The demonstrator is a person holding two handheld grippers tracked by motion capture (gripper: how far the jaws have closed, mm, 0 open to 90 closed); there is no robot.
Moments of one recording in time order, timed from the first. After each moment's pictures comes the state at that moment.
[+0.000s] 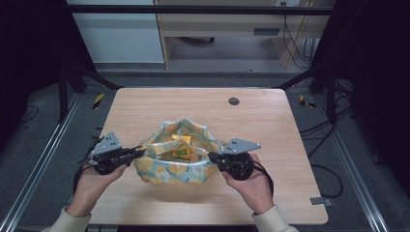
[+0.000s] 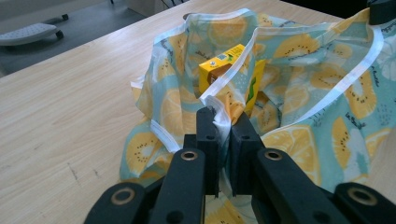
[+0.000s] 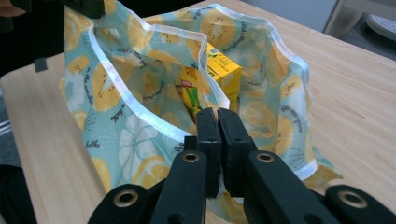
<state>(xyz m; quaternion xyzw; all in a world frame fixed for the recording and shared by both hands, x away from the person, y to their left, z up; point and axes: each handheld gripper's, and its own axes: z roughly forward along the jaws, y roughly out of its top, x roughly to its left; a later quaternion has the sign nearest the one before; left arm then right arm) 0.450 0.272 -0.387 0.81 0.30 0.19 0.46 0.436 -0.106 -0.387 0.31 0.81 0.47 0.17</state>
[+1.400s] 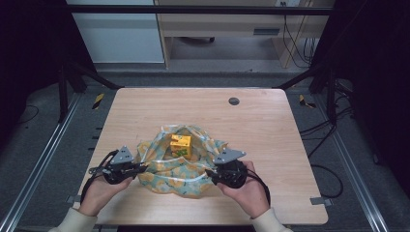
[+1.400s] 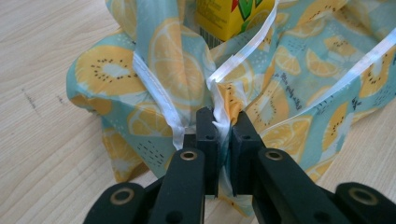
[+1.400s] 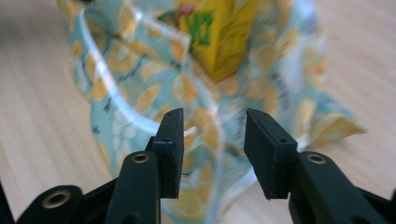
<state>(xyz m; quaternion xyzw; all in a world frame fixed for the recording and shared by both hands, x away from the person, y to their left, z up) 0.458 0.270 -0.451 0.86 0.32 0.15 0.36 0.438 -0.094 -0.420 0.31 0.85 0.38 0.17</state>
